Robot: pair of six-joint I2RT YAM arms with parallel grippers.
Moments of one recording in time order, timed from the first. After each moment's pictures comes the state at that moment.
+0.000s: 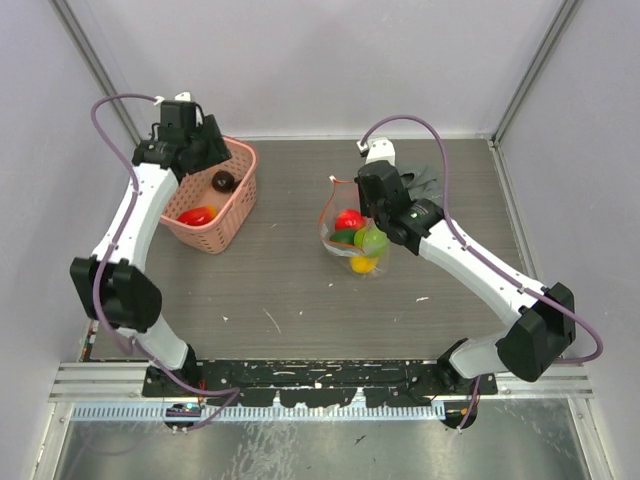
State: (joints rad) left arm -0.19 1.61 1.69 -0.68 -0.08 -0.48; right arm 0.65 1.39 1.25 -0.43 0.49 0.22
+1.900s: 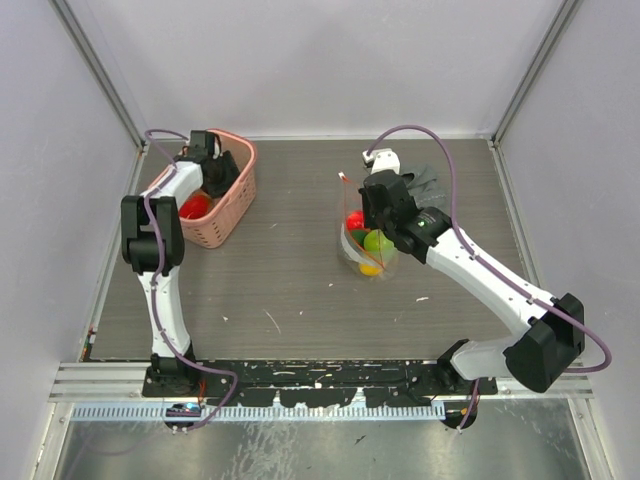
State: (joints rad) left arm -0.05 2.19 1.73 -0.46 0.13 -0.50; right arm 0.65 1.32 1.19 -0.48 0.40 0.28
